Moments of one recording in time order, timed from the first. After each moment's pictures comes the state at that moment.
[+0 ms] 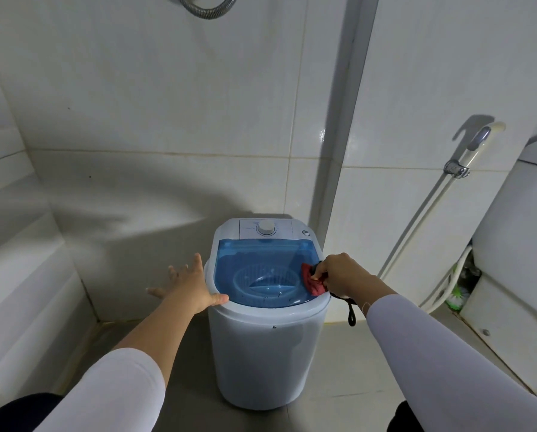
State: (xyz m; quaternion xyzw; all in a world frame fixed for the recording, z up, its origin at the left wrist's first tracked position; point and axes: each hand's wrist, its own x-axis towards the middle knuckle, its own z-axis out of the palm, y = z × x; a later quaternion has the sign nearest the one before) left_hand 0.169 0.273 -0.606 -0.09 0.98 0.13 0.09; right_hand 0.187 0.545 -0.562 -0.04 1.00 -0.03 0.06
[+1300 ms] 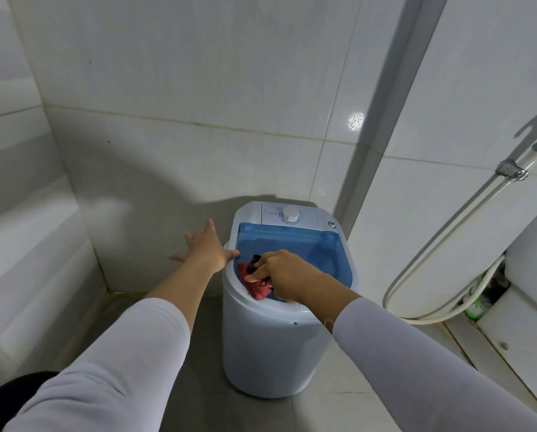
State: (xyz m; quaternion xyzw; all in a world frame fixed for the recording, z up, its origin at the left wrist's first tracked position) left_hand 0.112 0.263 -0.615 -0.14 0.96 0.24 0.04; right_hand 0.174 0.421 -0.569 -0.29 0.95 0.04 0.09
